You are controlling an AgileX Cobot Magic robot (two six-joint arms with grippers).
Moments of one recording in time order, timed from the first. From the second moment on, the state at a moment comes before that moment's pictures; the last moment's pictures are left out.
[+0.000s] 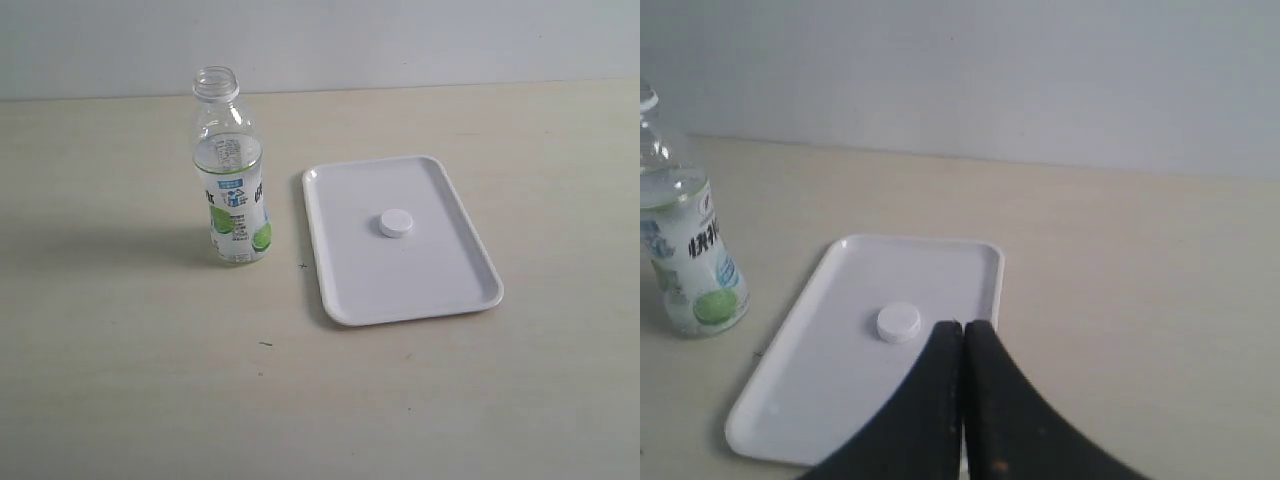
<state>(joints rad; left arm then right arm) 0.01 0.52 -0.06 1.54 -0.25 -1.77 0.22 0.34 -0.26 -0.17 0.30 0.23</state>
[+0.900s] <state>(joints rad) 0.01 0.52 -0.06 1.54 -0.26 -1.77 -0.07 0.01 -0.01 -0.17 0.17 0.29</state>
